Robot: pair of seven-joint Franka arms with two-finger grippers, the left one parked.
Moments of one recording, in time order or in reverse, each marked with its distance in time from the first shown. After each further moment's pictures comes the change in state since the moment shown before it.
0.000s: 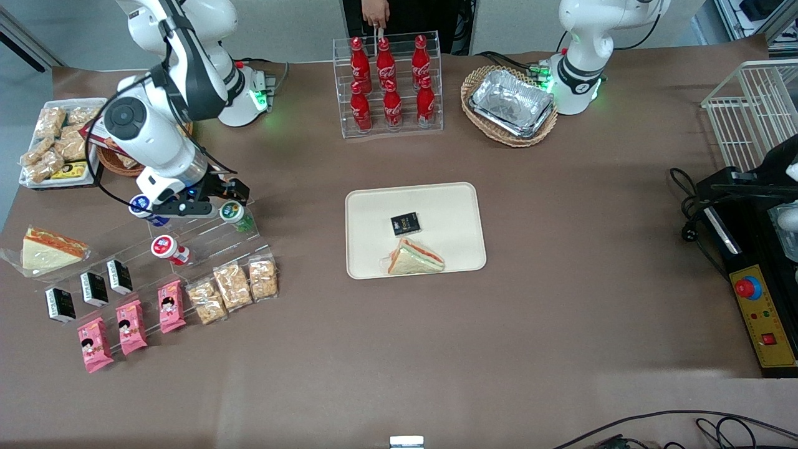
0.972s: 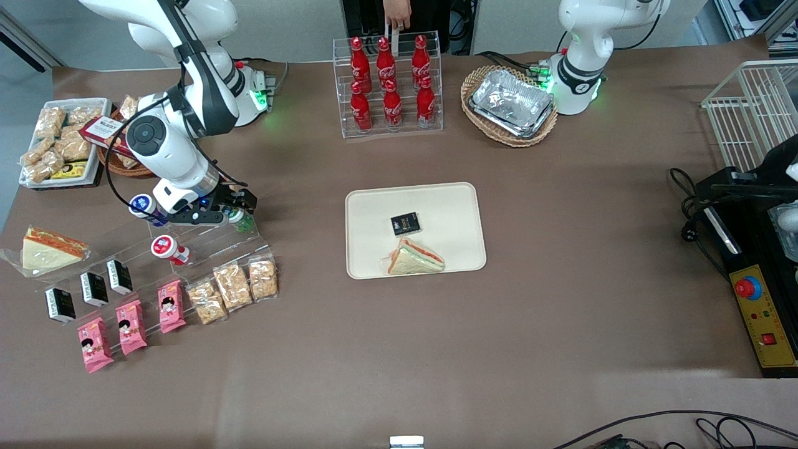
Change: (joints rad) arm 0.000 0.076 -0.001 -0.052 0.000 0.130 -0.001
